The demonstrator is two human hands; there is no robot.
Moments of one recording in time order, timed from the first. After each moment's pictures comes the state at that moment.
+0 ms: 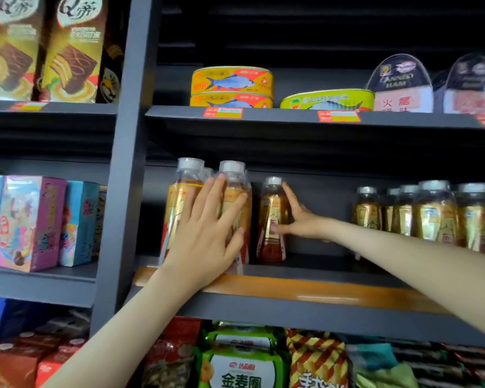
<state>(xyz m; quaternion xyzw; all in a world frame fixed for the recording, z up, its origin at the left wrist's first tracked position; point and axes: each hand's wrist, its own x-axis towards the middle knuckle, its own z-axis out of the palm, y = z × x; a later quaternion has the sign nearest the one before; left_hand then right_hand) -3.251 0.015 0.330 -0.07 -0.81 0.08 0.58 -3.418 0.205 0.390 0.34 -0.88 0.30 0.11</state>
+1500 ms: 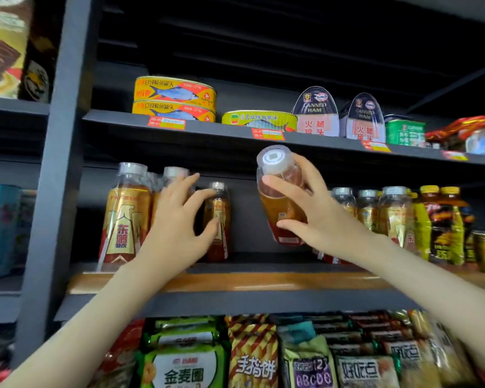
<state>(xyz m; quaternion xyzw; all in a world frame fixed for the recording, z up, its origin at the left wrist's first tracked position) -3.245 0.060 0.347 -0.23 -0.76 -0.16 0.59 -3.250 0.319 0.388 0.45 -0.75 0.10 0.47</state>
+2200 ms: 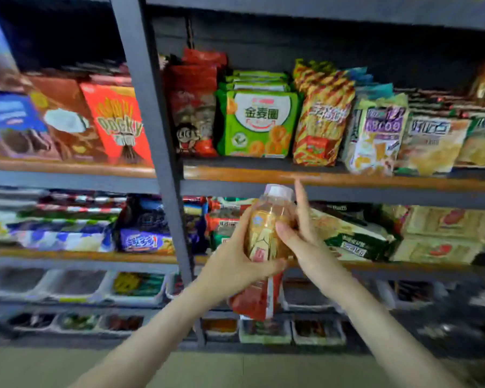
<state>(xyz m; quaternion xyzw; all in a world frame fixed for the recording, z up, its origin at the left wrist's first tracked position) -3.058 0.071 0.018 -0.02 -0.83 -0.56 -0.01 -3.106 0.222 0.029 0.24 -0.73 0.63 -0.09</state>
